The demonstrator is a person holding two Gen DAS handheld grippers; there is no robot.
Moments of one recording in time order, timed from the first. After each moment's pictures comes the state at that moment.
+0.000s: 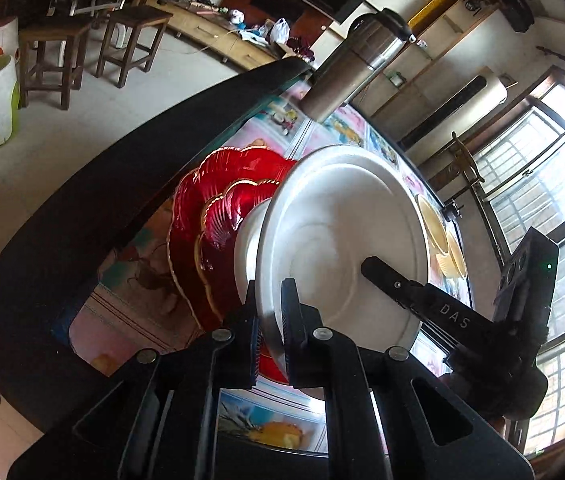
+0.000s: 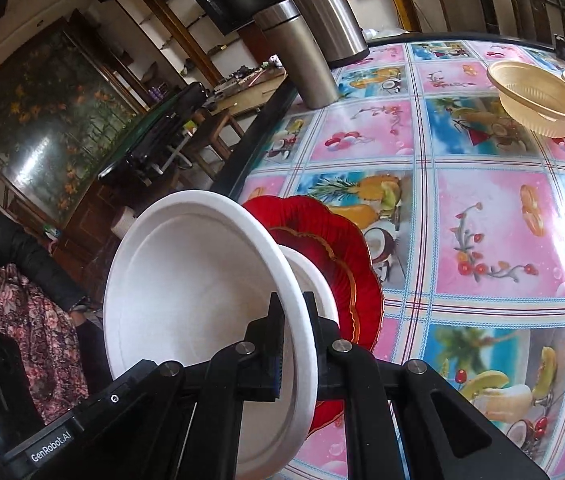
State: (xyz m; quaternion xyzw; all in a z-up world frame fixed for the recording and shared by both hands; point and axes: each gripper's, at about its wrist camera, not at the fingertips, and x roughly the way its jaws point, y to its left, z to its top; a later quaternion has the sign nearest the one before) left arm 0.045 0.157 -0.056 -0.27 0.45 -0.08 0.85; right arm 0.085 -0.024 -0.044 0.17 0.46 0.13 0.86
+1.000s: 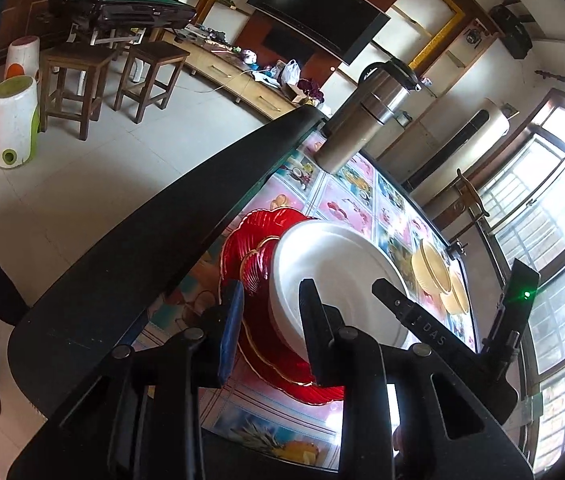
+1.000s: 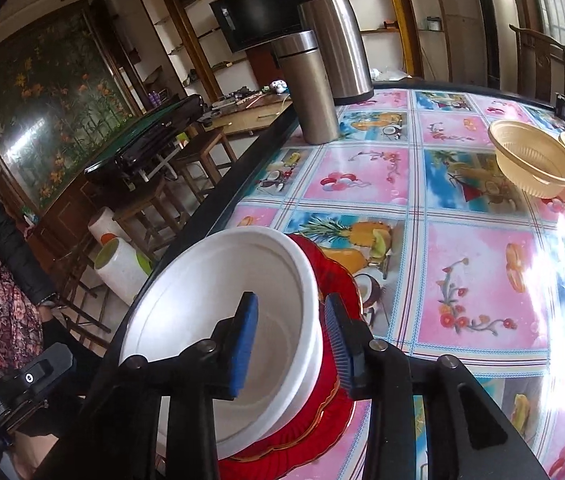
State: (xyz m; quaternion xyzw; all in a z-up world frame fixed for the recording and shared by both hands) left arm 0.025 0.195 -0.032 -0.27 0.38 -0.05 0.88; right arm 0.091 -0.014 -0.034 0.10 0.41 0.10 0.90
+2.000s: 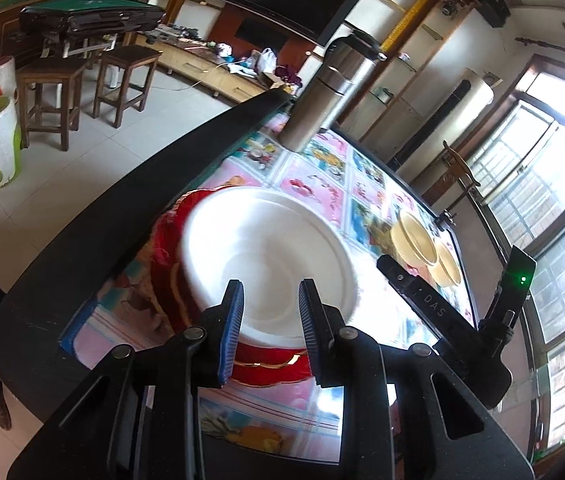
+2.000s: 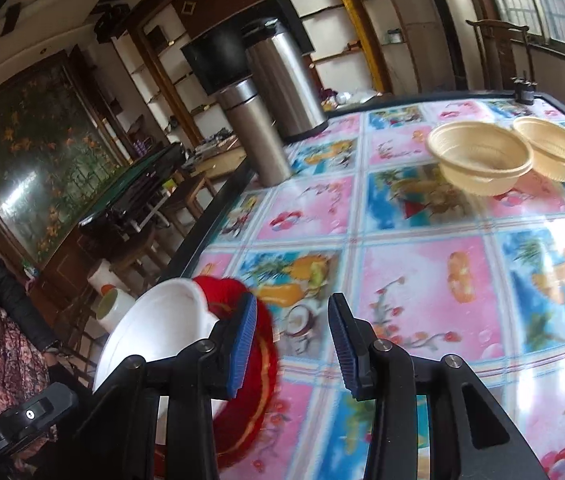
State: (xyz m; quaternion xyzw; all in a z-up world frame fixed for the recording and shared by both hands) left arm 0.024 0.138 -0.012 -0.23 0.39 -0.08 0.89; right arm 0.077 -0.089 -0.026 0.17 0.35 0.06 0.92
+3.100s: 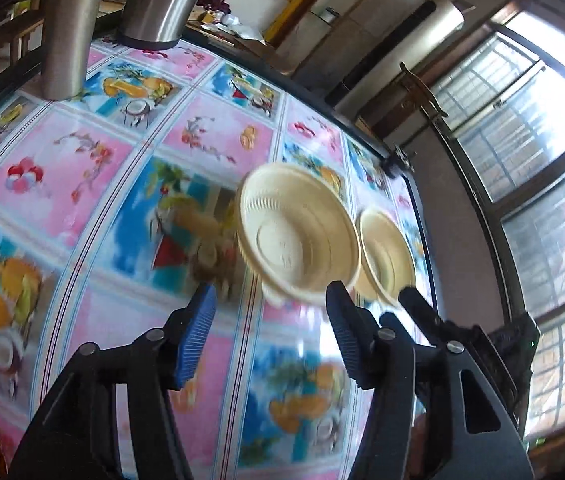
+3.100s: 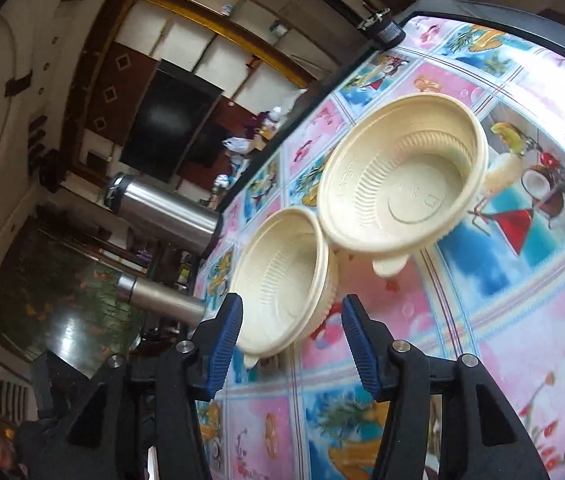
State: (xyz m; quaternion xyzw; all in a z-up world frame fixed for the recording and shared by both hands) left arm 0.231 -0.138 -0.029 -0.21 0.49 -0.18 0.83; right arm 0.162 -0.398 -0.050 0.44 0.34 0.03 0.83
